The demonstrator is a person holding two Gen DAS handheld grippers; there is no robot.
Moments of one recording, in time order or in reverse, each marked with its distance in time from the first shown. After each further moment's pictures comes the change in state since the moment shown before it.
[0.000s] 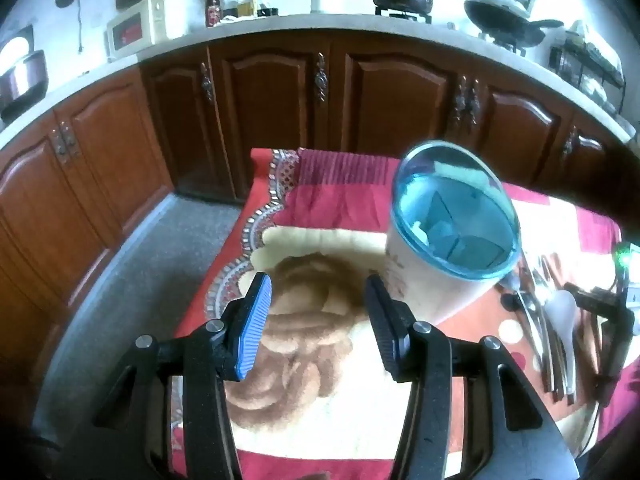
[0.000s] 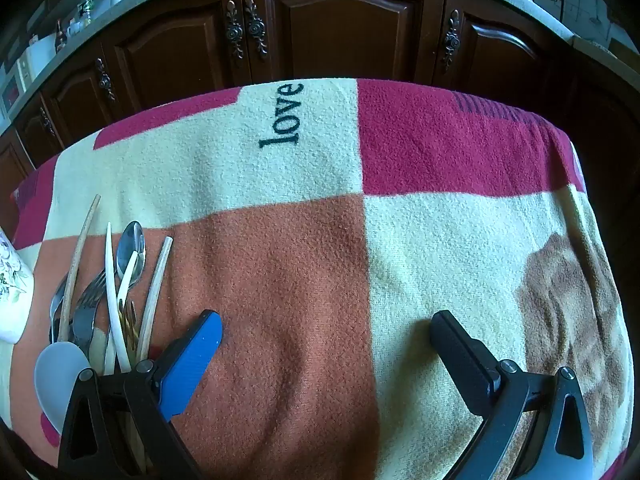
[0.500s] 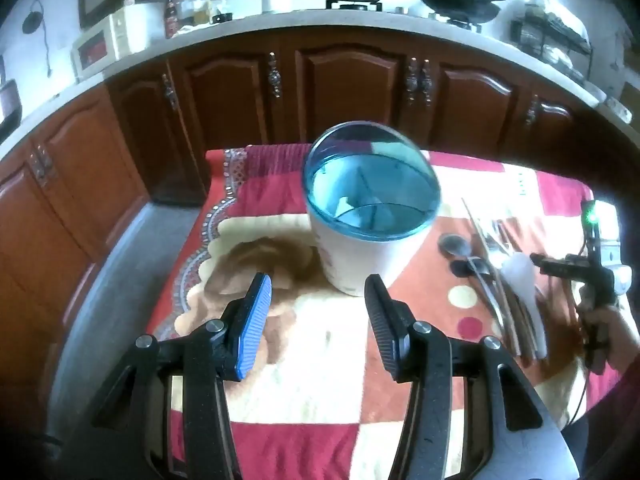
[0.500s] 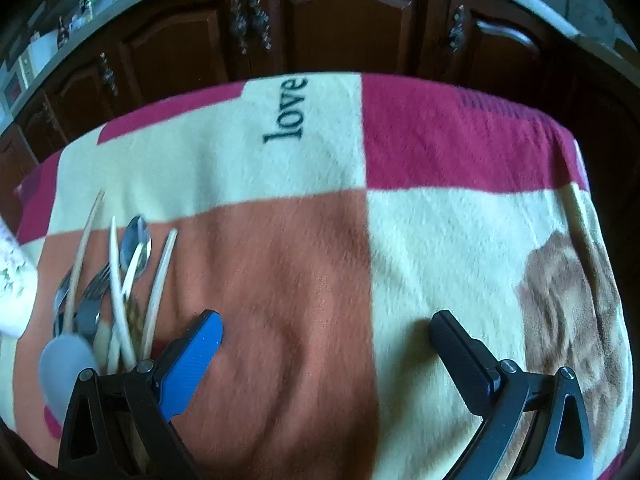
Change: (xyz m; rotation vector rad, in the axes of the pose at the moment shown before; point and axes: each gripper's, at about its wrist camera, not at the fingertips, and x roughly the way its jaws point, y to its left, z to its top) left arm -0.030 -0.060 -0.019 0.124 0.022 -0.056; right arm -0.004 0.000 -0.001 -0.014 0.059 0.021
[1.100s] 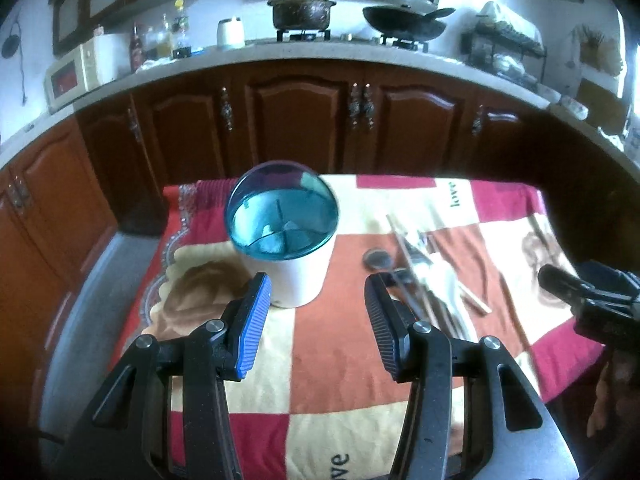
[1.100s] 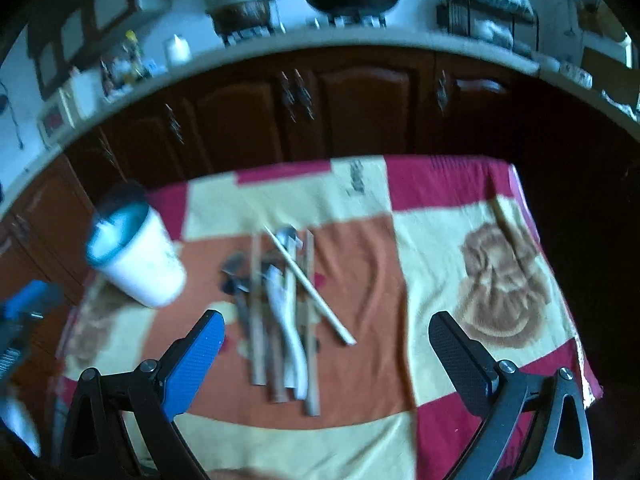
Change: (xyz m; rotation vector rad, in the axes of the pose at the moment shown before) left arm -0.057 -0.051 0.002 0.056 -0.095 -0.126; right arm -0.219 0.065 -0.070 0.052 -0.203 0.069
